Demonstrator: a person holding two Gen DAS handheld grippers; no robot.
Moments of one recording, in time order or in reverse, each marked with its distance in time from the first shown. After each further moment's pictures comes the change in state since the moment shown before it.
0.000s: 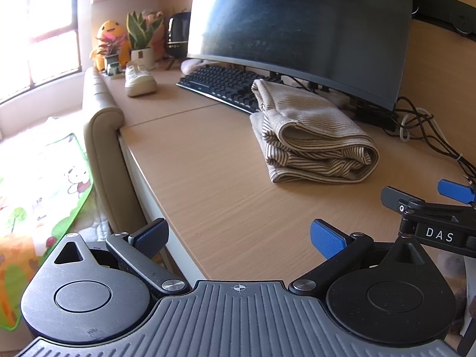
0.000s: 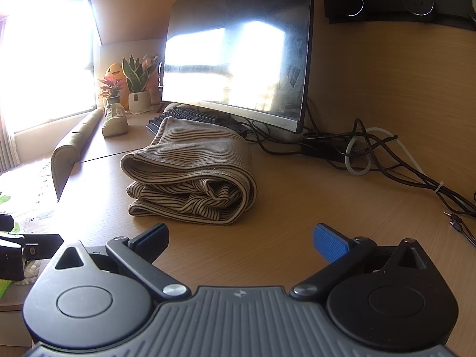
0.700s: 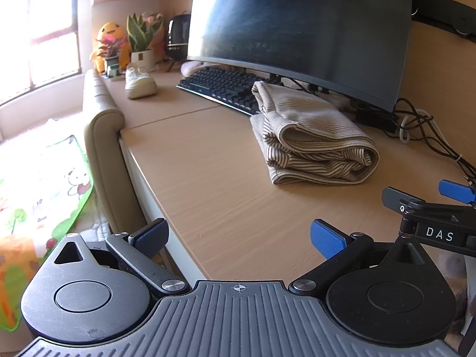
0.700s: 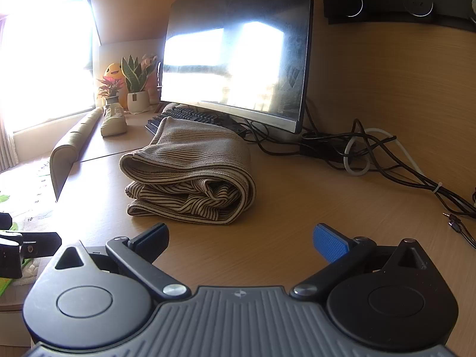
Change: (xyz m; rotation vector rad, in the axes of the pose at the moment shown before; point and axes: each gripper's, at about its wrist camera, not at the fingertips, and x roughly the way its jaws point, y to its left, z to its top) left arm -0.001 0.001 0.000 0.005 -0.008 -0.004; right arm -0.001 0.001 -0.001 -0.002 -0.006 -0.009
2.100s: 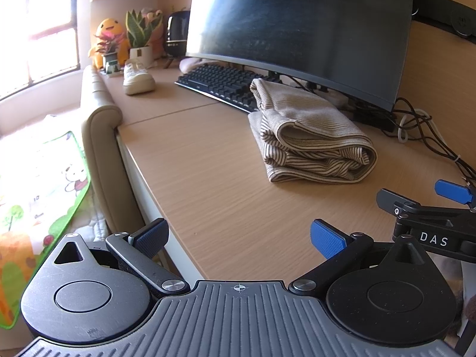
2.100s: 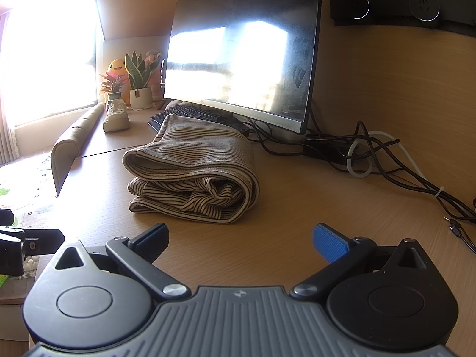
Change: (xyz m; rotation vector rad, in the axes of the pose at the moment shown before) left arm 0.002 0.000 0.001 -0.008 0.014 -0.013; right arm 0.001 0.004 0.000 -0.024 0.005 0.004
